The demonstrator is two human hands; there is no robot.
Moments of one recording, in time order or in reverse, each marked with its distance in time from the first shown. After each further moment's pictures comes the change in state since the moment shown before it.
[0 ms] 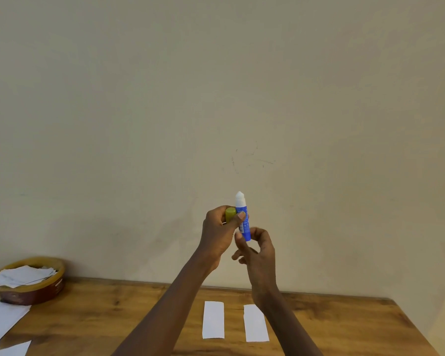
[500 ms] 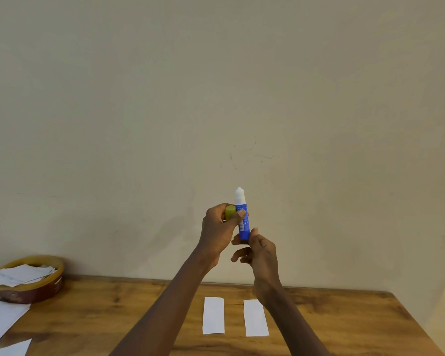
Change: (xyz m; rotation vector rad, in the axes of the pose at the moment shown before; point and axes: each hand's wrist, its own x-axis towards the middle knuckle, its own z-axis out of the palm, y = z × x) left_hand 0.000 -0.003 0.005 0.023 -0.002 -0.004; right_hand 0.001 0.004 -0.007 0.047 -0.034 0.065
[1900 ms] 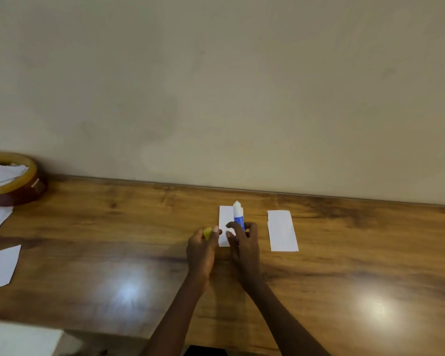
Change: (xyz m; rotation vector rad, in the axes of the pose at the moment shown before) left_hand -0.076 -0.280 -0.015 0.053 0.246 -0.758; right_hand -0.027 0.285 0.009 -0.744 -0.078 0.071
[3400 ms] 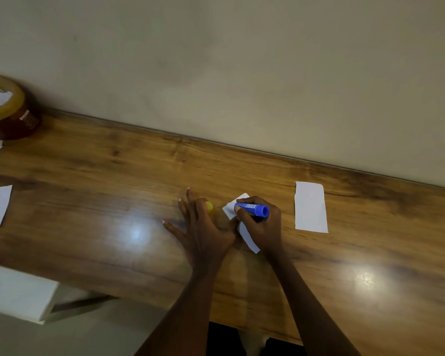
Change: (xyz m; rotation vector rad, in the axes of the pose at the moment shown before) left_hand 0.027 -0.079 -0.002 0.855 0.318 0.283; right_hand 0.013 0.013 0.003 0.341 -0.162 0.052
